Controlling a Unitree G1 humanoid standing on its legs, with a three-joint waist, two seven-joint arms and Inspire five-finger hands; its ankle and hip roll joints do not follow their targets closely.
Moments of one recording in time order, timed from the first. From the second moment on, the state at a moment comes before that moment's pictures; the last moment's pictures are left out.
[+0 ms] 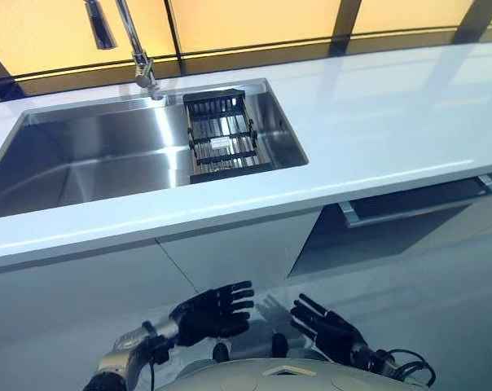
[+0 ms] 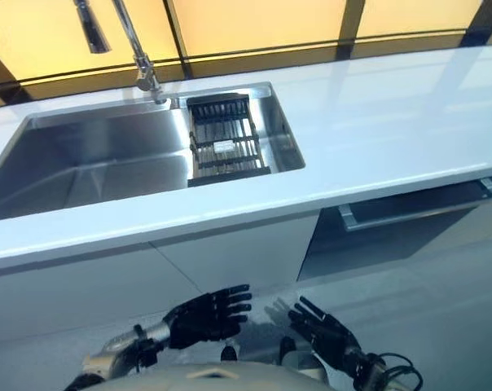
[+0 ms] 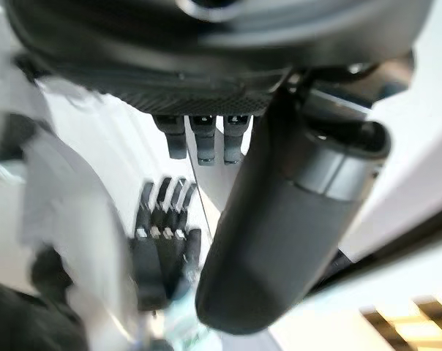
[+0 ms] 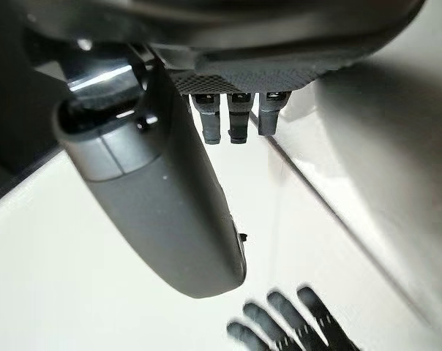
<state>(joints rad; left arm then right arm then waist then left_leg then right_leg) 0.10 0.35 -0.28 0.85 -0.52 -0.07 -0.88 0.07 -0.29 0.03 1.08 0.64 0.11 0.66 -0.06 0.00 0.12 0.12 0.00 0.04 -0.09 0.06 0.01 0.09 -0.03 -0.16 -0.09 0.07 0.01</state>
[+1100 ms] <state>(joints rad) 0.02 0.23 -0.16 1.23 -0.03 -0.07 0.11 0.01 -0.26 0.09 1.21 0.19 0.03 0.38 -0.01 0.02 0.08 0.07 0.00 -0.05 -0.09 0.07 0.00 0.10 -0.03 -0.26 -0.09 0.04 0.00</state>
